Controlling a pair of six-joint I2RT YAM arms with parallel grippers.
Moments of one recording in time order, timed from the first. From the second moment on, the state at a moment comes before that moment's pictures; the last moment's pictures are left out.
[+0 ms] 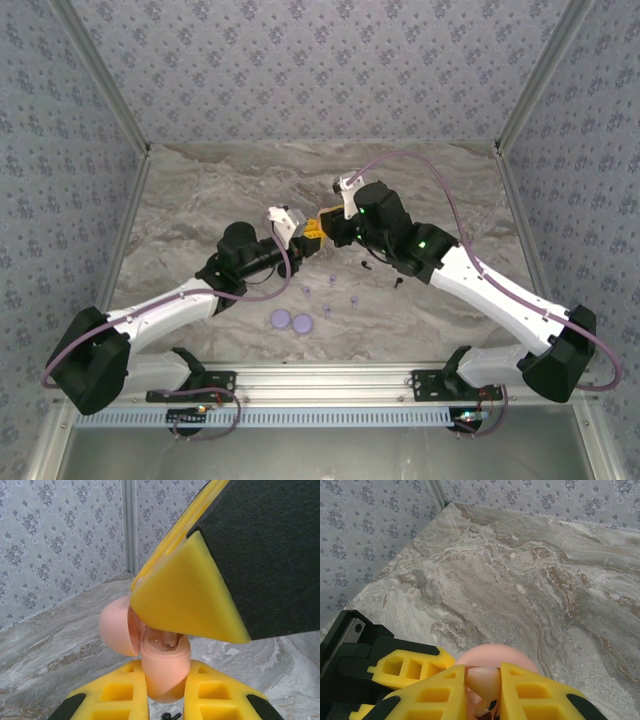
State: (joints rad) left arm -0.73 1.22 0.63 0.56 0.35 -0.05; right arm 0.83 1.27 1.22 -0.43 0.08 0.30
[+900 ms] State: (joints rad) left arm -0.73 1.22 0.63 0.55 0.35 -0.05; right arm 0.83 1.30 1.29 -0.51 0.05 0.28
